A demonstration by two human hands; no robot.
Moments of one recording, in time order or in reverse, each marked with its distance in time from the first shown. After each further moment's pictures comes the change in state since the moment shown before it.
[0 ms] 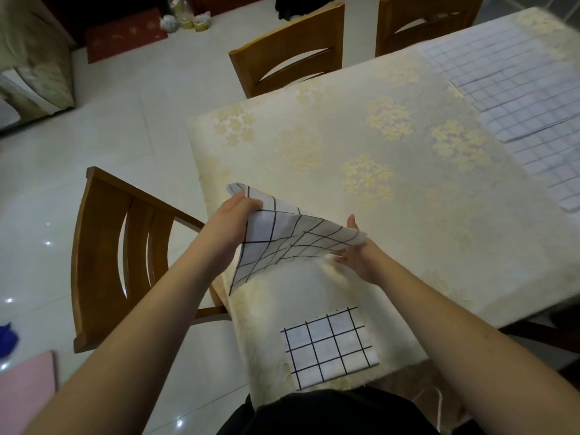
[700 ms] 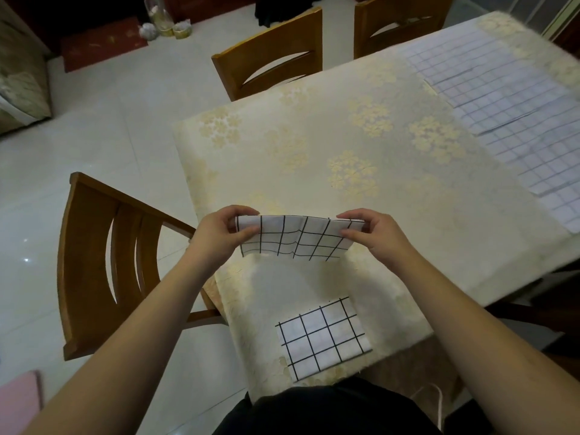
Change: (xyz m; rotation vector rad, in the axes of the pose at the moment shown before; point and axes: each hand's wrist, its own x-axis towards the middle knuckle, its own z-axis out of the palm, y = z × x) left_hand 0.005 -0.044 -0.021 0.439 -0.031 0.202; right_hand -0.070 -0.018 -0.028 -0.410 0.167 -0.509
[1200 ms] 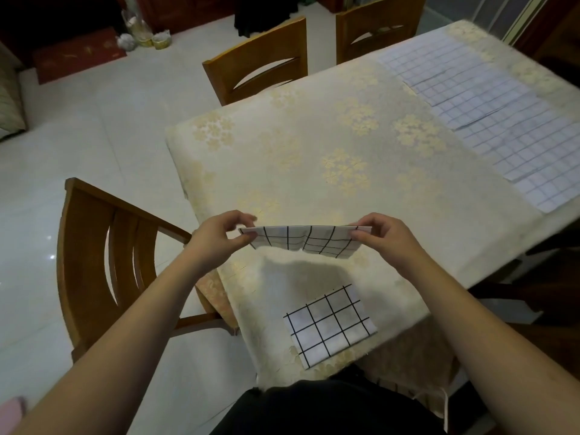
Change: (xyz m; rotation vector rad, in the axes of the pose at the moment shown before) left_hand -0.005 -0.028 -0.022 0.155 -0.162 0.150; right_hand -0.050 -0.008 0.011 -0.037 0.119 0.003
